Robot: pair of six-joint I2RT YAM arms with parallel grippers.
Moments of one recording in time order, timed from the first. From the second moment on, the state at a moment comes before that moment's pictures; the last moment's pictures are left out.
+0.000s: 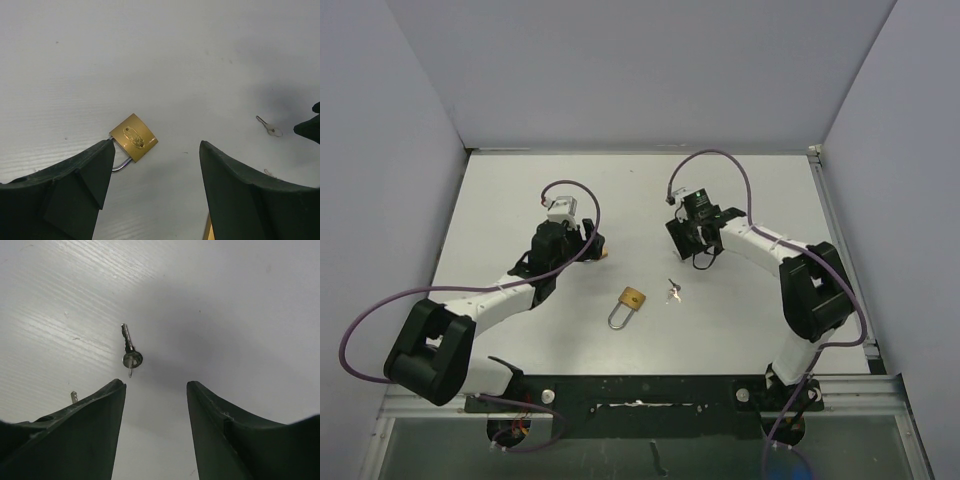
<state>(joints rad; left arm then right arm) -0.46 1.36 0.60 0.37 -0.08 -0.41 0.51 1.76 1.21 -0.47 0.09 -0.06</state>
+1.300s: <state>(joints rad) -0.46 1.36 0.60 0.37 -0.08 -0.41 0.45 1.79 1.10 -0.28 -0.11 0.10</state>
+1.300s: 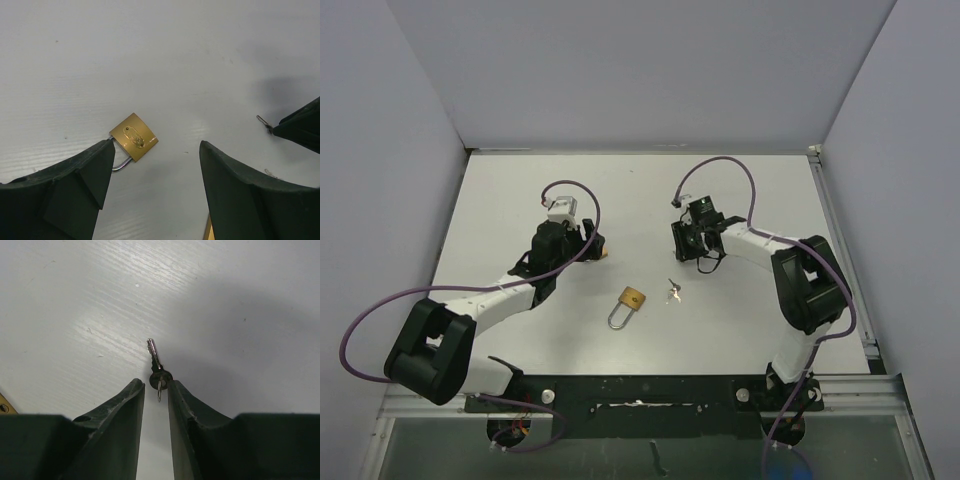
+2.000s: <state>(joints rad) -0.46 1.36 0.59 0.37 -0.08 -0.41 0.45 1.83 1.10 -0.28 -0.10 0.10</state>
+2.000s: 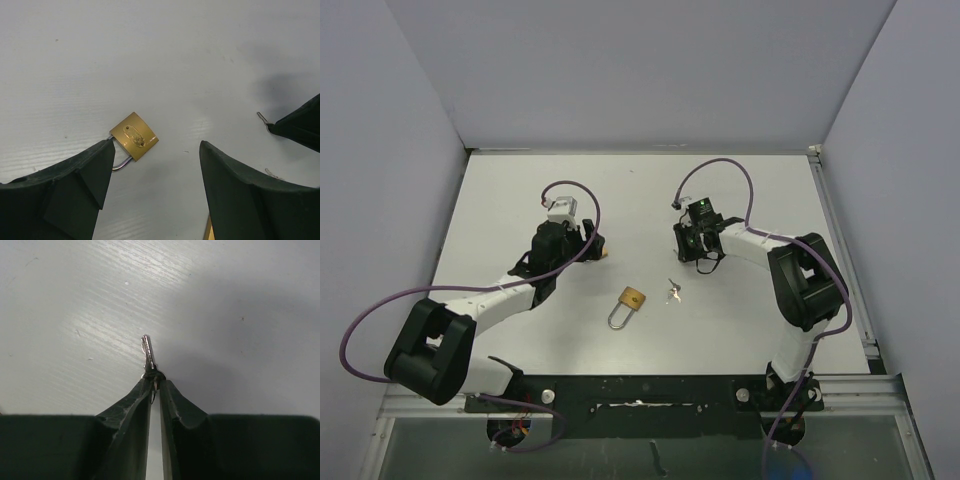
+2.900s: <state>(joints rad) -0.46 1.42 0.57 0.55 0.19 -0.60 0.45 1.55 0.90 -0.05 -0.11 -0.01</state>
